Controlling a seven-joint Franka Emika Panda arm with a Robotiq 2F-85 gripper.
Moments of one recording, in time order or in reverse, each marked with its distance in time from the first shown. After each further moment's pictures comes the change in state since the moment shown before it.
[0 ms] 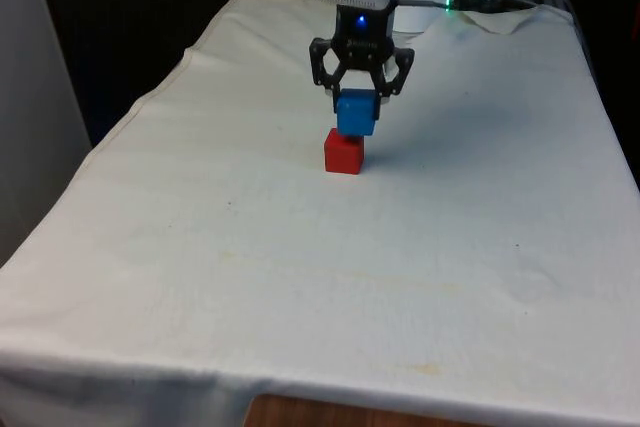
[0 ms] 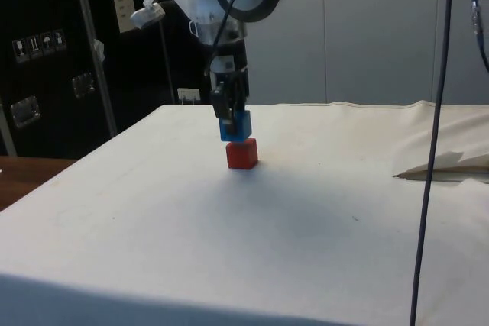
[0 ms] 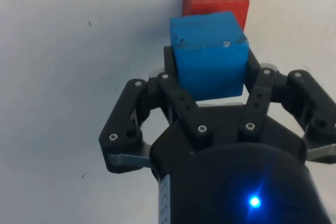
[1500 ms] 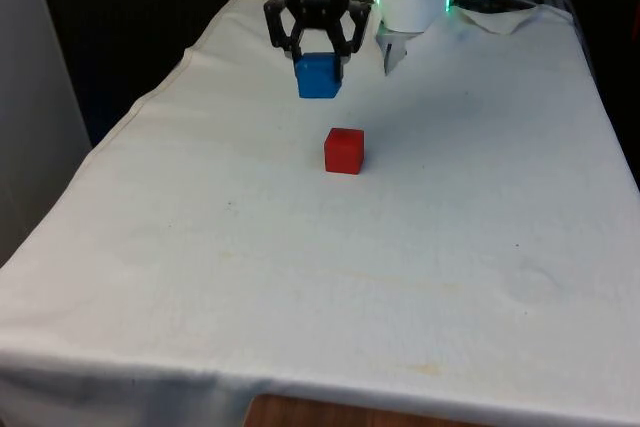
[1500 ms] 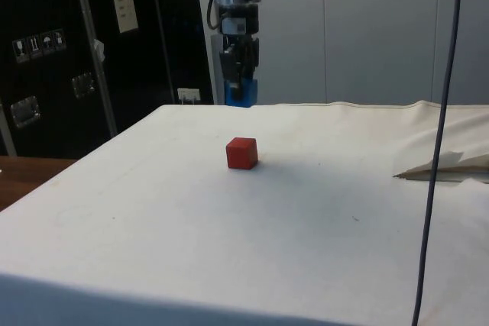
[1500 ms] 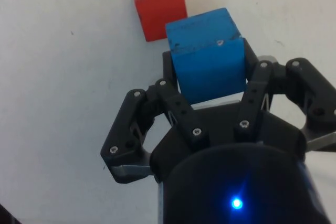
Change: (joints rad) arm -0.025 -0.119 -0.095 -0.019 0.130 -0.047 -0.171
